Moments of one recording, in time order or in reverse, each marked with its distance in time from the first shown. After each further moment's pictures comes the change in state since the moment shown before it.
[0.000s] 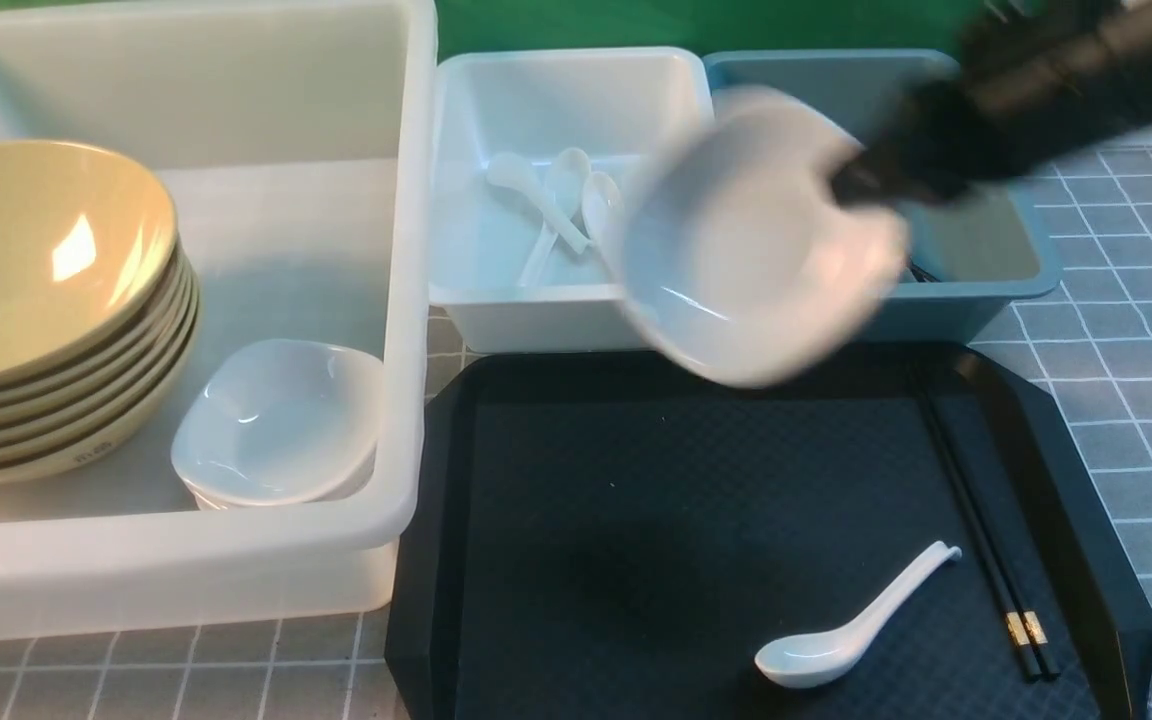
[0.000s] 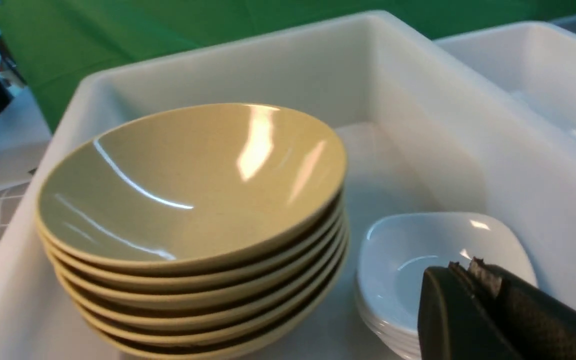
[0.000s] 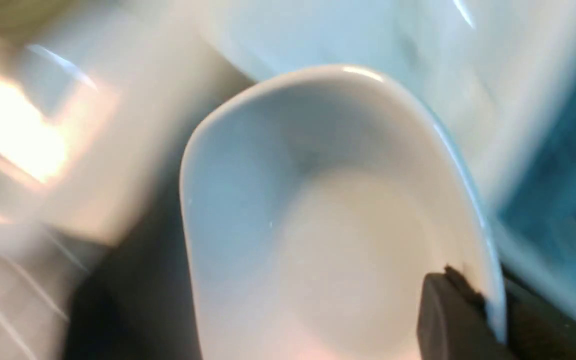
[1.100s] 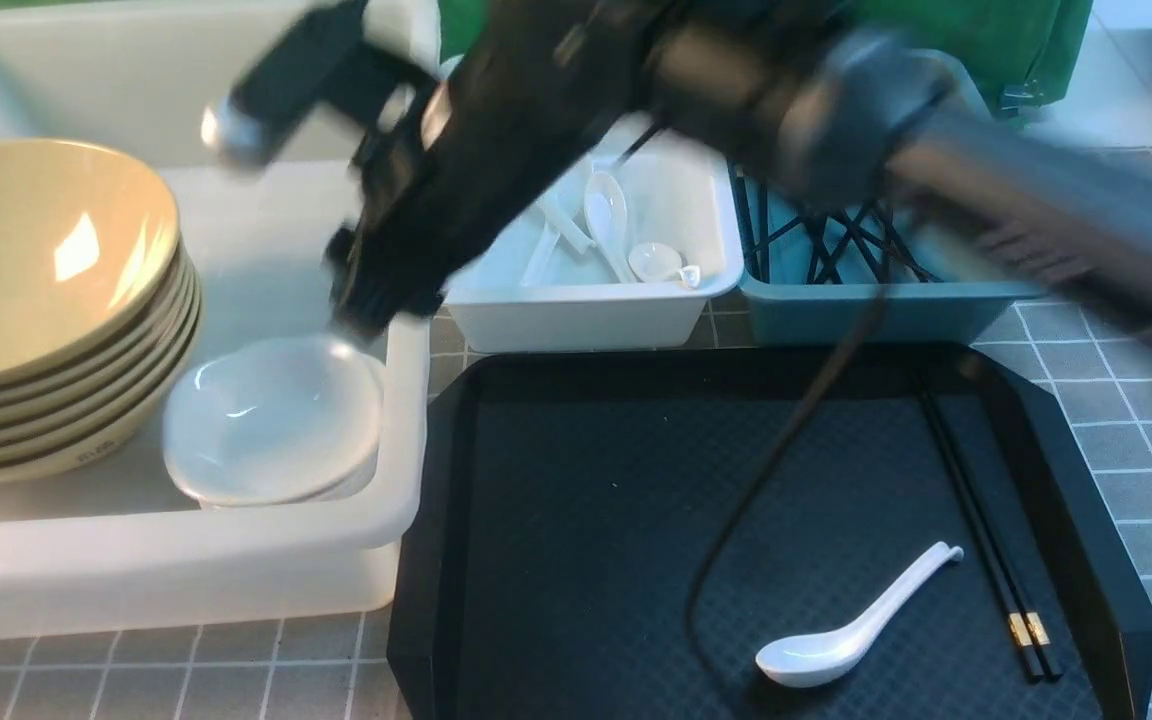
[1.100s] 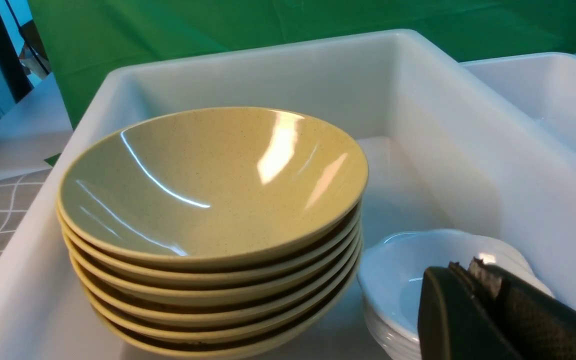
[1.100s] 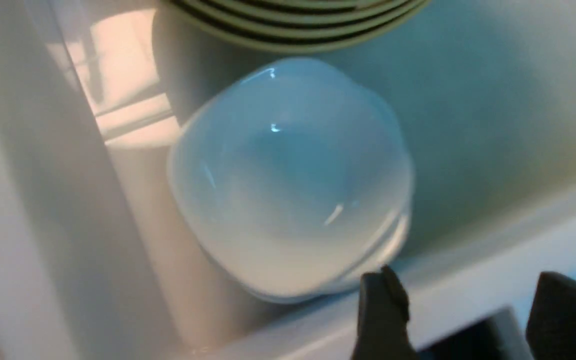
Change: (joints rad) right arm 0.316 0.499 -0.619 -0.244 0.160 -0.007; left arm 0.000 0.000 0.000 0.063 -0.004 -0.104
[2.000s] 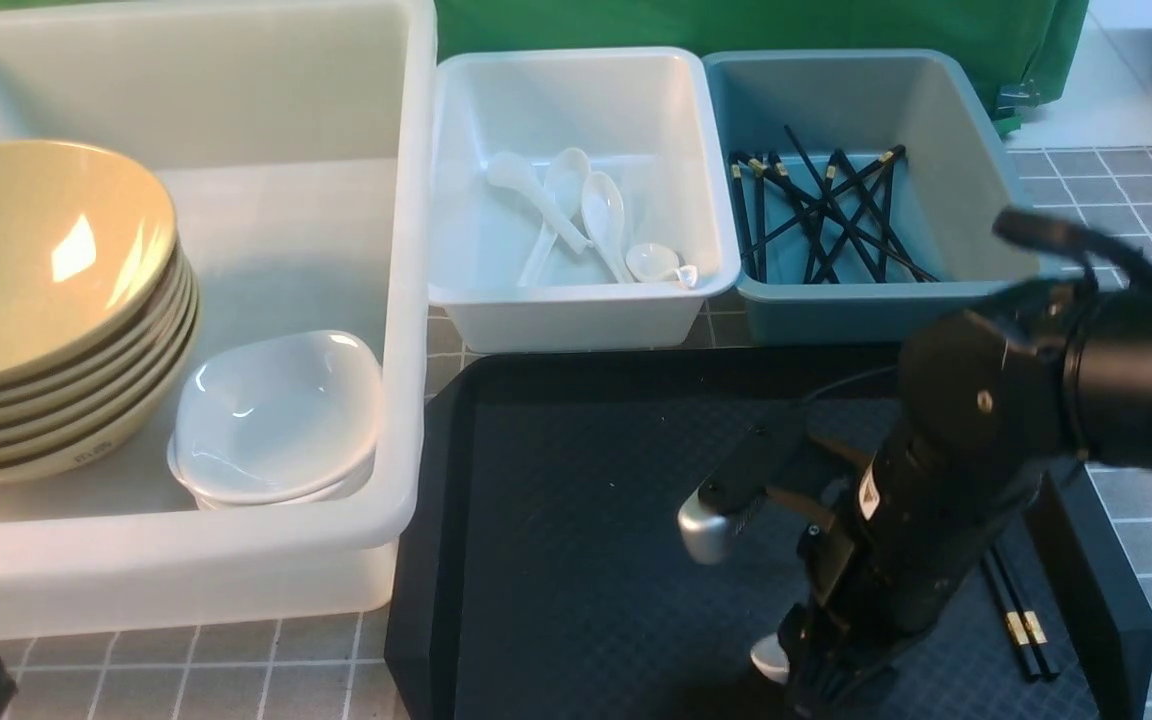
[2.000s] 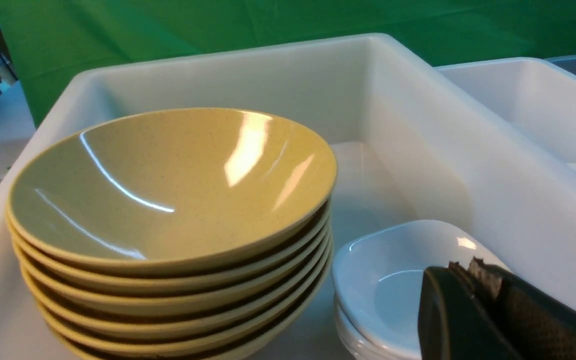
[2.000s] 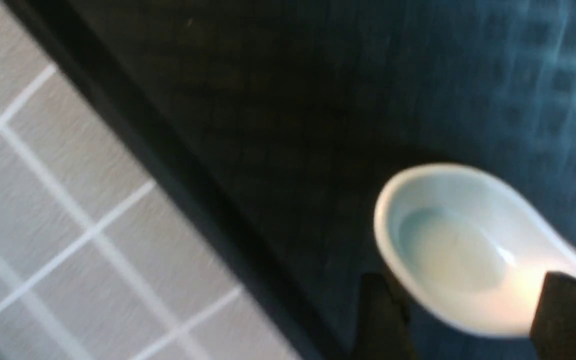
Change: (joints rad) right arm -0.130 -0.337 1.135 -0.019 -0.145 0.080; left arm 0.000 0.000 0.074 0.015 -0.120 -0.029
